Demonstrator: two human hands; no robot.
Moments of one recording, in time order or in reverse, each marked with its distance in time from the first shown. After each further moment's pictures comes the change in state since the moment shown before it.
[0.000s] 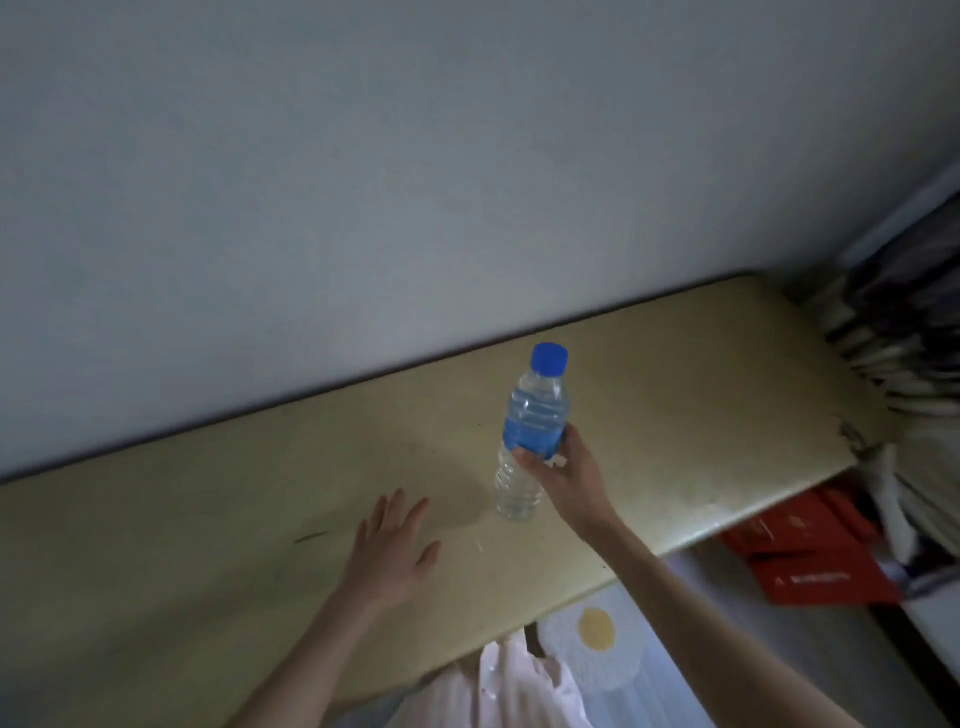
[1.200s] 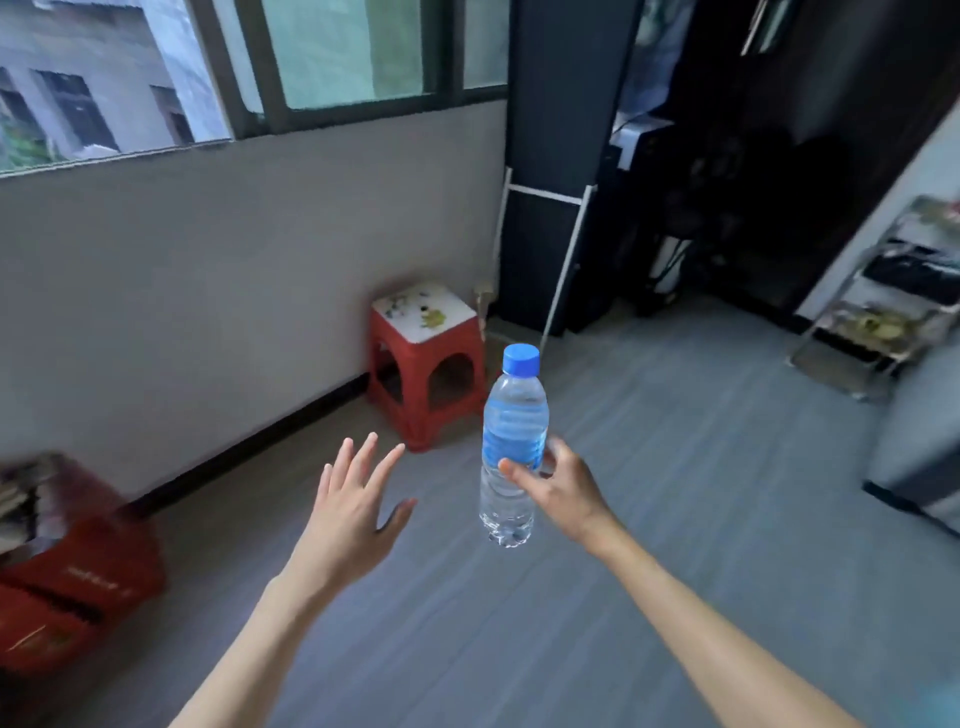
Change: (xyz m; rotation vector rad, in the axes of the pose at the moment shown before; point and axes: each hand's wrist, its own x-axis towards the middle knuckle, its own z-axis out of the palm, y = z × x) left_hand -0.534 0.410 0.373 0.463 -0.384 1.952; right_hand -0.875 0.170 -0.200 0.297 1.758 0.398
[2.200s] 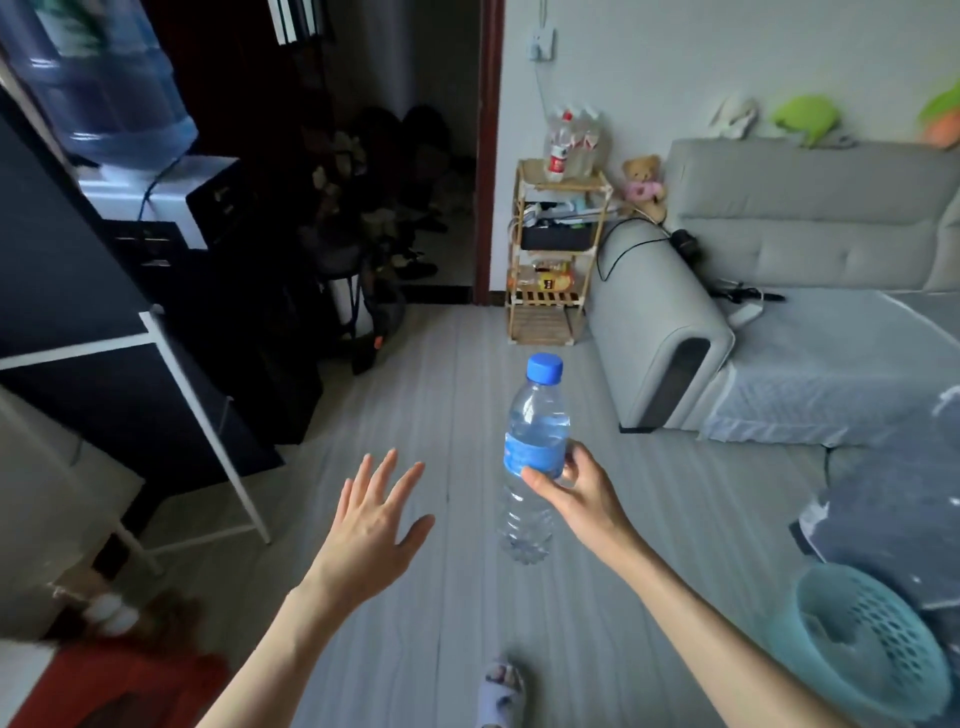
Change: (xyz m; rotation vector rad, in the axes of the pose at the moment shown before) left_hand 0.602 0.394 0.274 -0.024 -0.392 0.770; right_hand 0.318 0.157 -0.500 0.139 0.869 0.220
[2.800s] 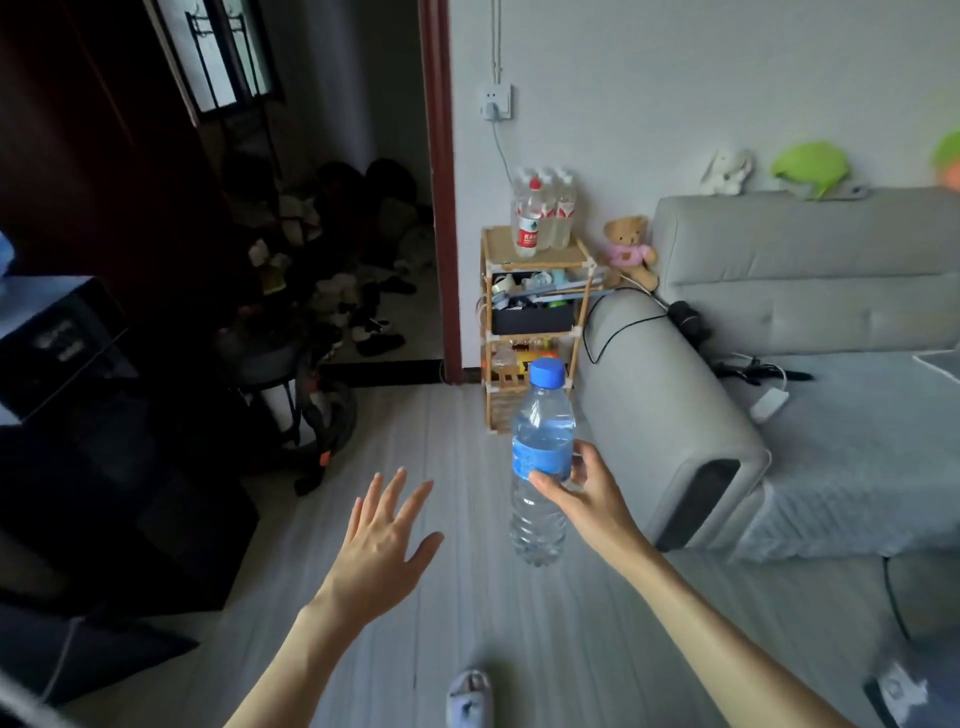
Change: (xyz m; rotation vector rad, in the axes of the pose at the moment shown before) left_hand 0.445 0.010 0.022 0.037 -0.047 0.051; right_hand 0.423 -0.021 -0.101 0.017 0.075 -0.046
